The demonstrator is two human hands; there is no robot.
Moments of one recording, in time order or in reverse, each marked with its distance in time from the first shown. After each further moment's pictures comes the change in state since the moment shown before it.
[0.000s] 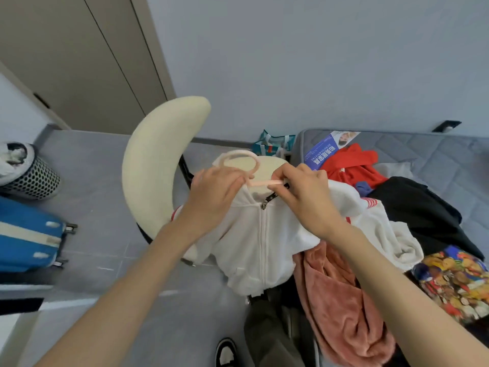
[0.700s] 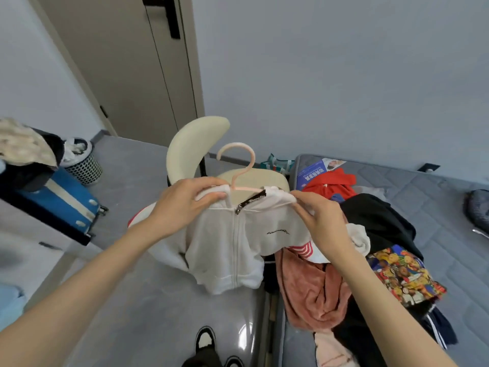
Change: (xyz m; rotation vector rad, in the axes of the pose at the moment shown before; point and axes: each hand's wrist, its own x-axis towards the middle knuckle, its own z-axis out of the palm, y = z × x) left_hand -0.176 0.141 -0.097 -0.102 0.085 -0.144; right_hand -0.166 -0.052 -0.119 0.141 0.111 -0.097
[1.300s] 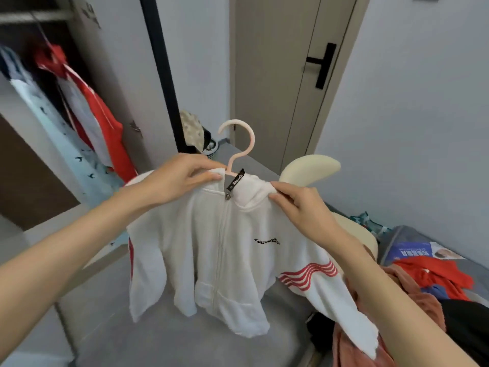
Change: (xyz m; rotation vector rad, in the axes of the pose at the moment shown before) left_hand -0.180 0.005 -0.176 0.171 0.270 -0.215; right_hand 0.033 -0.215 0.067 0.237 -0.529 -0.539
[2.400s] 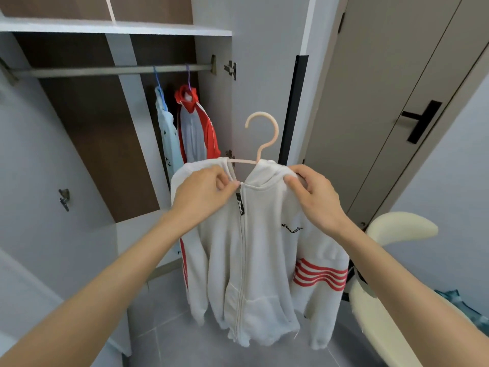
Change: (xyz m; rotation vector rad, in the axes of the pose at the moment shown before) left_hand -0.121 -0.084 -0.120 0.294 0.524 -0.512; right_hand 0.130 -0.169 0.105 0.109 0.060 -0.033
